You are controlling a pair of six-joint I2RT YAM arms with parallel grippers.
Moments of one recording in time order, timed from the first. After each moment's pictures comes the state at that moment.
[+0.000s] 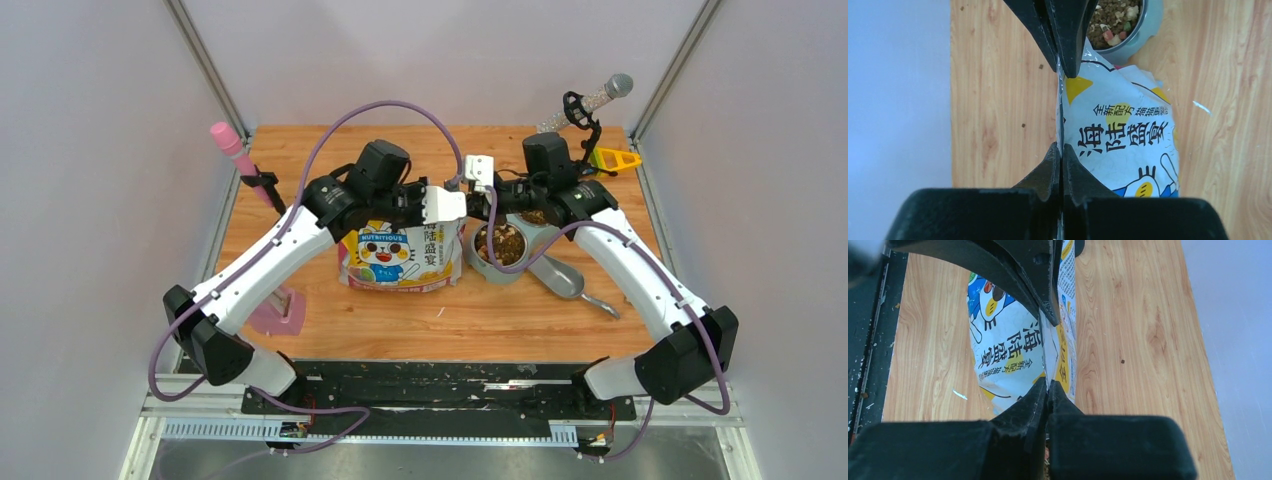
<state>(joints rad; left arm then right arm) -0.73 1.48 1.58 -0.83 0.25 0.84 0.45 1.39 1.38 -0.58 -0.82 -0.79</state>
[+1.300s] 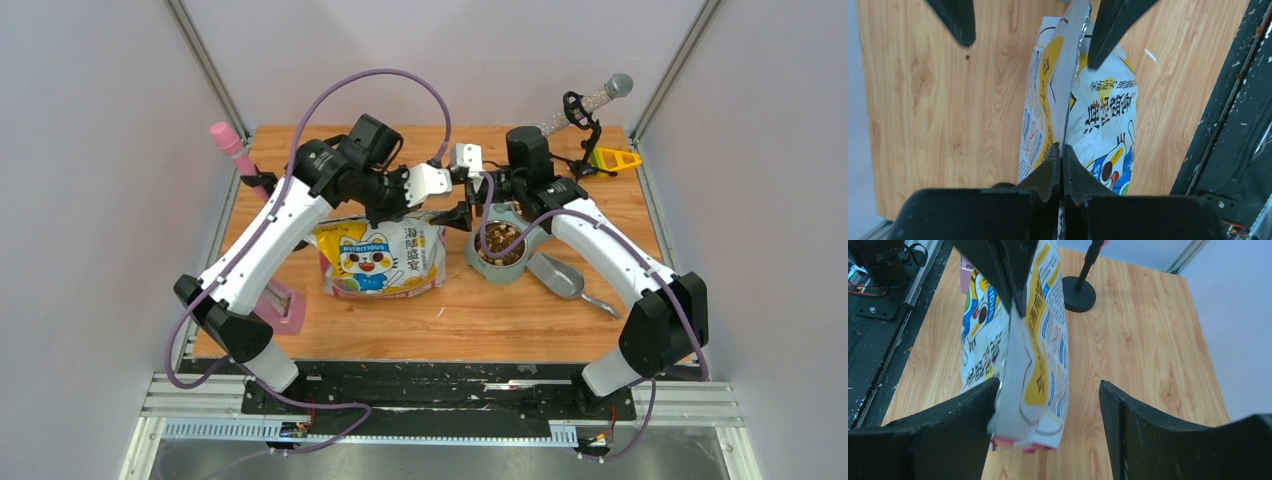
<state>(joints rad) -0.65 1.58 1.88 -1.28 0.25 0.72 0.48 1.52 1.35 -0.24 -1.02 -0.63</state>
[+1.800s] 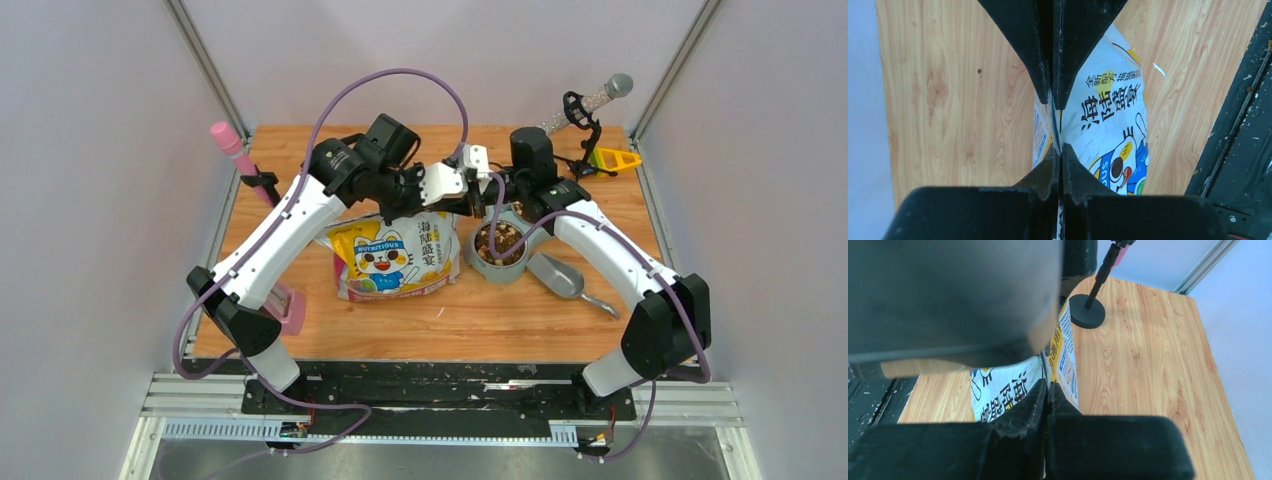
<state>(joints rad) -0.73 1.66 1.97 -1.25 0.20 0.68 0.47 1.52 1.32 -0.15 -1.10 -0.57</state>
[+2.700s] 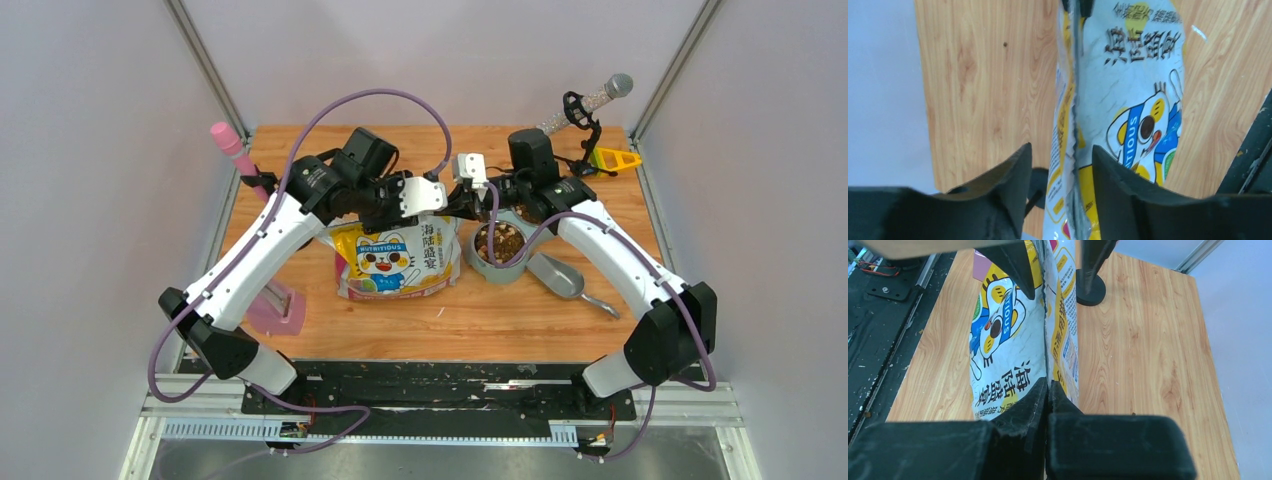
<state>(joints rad) -0.69 1.51 1.76 -1.17 0.11 0.81 0.47 1.49 1.37 -0.39 -1.03 -0.76</state>
